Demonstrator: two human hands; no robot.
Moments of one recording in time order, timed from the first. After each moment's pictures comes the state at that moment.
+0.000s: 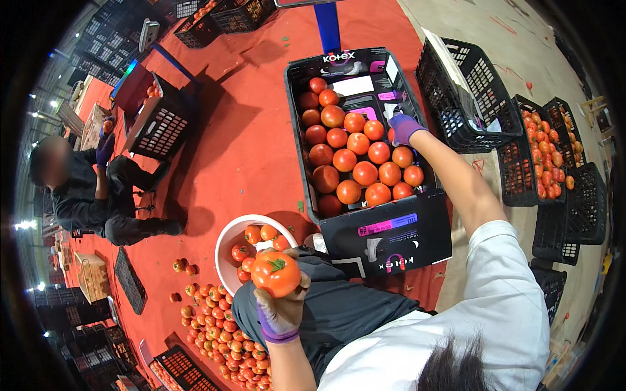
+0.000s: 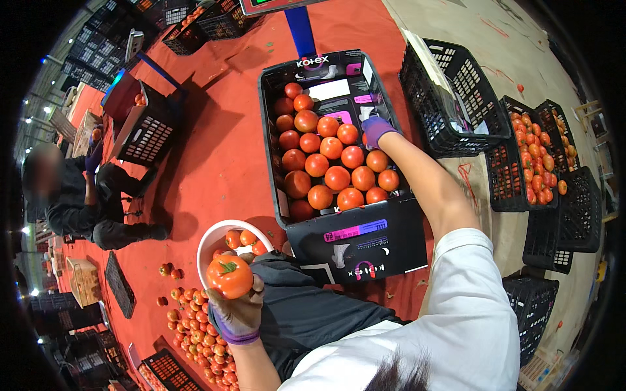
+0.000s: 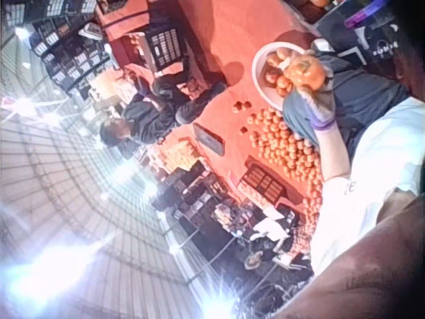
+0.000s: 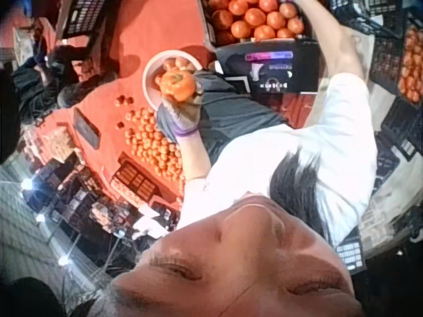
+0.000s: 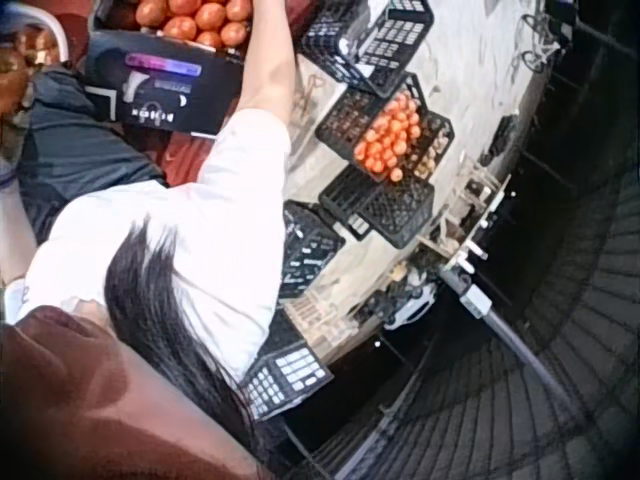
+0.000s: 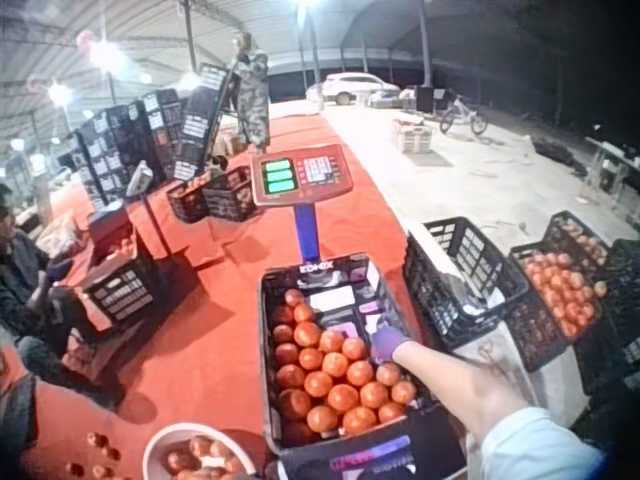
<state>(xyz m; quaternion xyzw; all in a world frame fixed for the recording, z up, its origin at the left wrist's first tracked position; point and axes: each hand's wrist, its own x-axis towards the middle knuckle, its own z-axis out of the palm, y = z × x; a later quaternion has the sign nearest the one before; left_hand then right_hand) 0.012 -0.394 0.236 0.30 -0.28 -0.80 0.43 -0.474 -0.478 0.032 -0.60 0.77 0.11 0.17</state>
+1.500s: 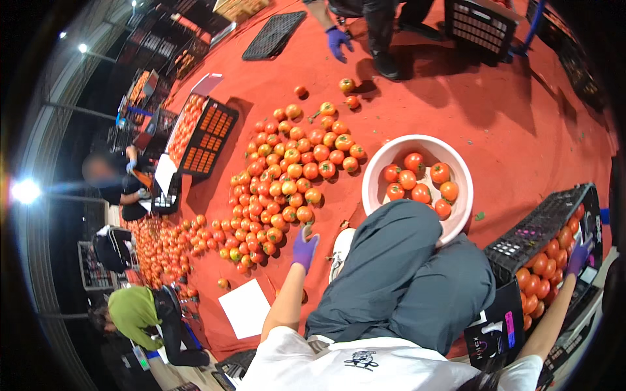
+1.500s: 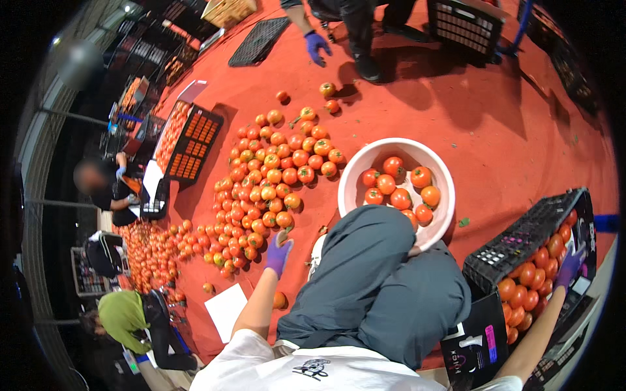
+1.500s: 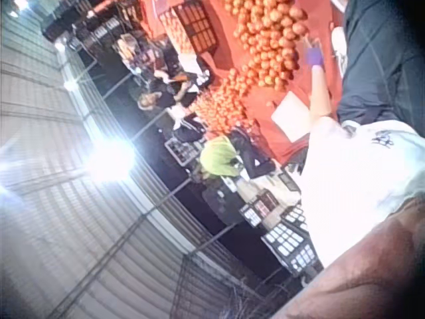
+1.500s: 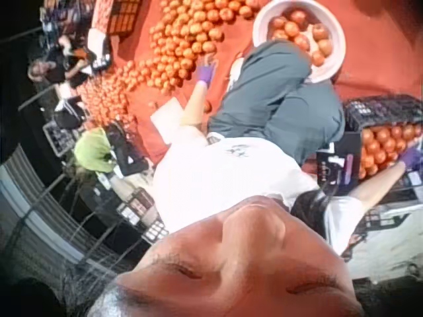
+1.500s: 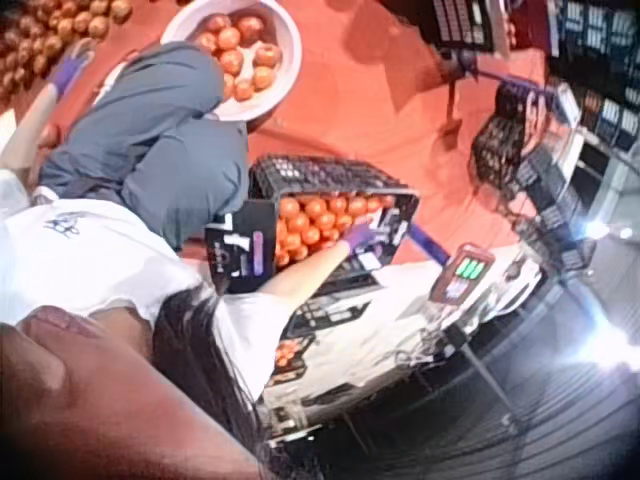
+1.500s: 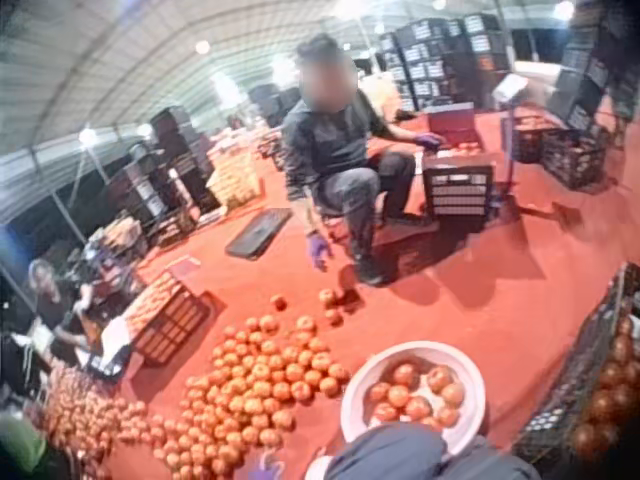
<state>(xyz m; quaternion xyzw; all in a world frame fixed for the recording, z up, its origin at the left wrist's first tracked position) 0.402 -0.243 -0.086 0.82 -0.24 -0.32 0.42 -0.550 -0.637 -0.013 -0.60 0.75 -0.12 -0.25</state>
